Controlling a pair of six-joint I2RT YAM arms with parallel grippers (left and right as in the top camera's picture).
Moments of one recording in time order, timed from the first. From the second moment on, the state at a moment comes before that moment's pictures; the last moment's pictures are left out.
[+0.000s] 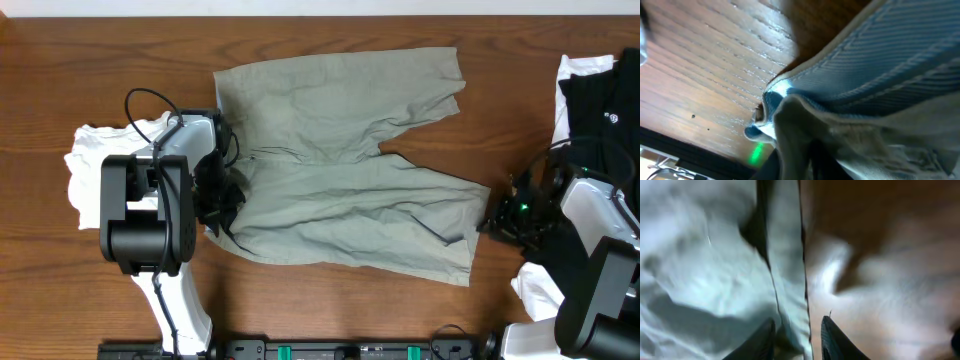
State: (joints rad) left arm -0.04 2.07 1.28 -1.28 0.00 -0.52; right arm -0.33 1.63 0.87 -0.94 -0.33 0.08
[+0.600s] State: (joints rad) left arm -0.04 2.07 1.28 -1.28 0.00 -0.50; right arm -0.32 1.63 0.86 -0.89 -0.46 0.01
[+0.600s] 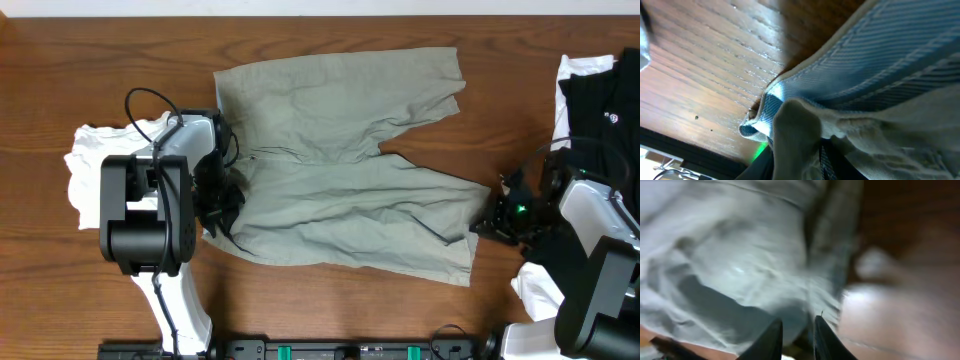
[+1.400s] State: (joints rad) left arm -0.06 1.75 1.27 -1.14 0.04 -0.46; right arm 0.00 1.45 0.90 -0.86 -0.38 0.07
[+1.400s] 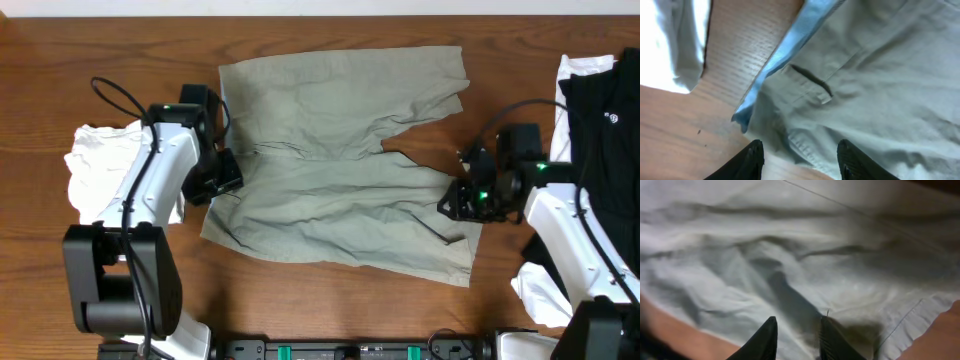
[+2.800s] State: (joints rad) left arm -0.13 1.75 0.99 -1.05 0.17 -0.47; right arm -0.29 1.44 0.62 -0.66 0.04 0.28
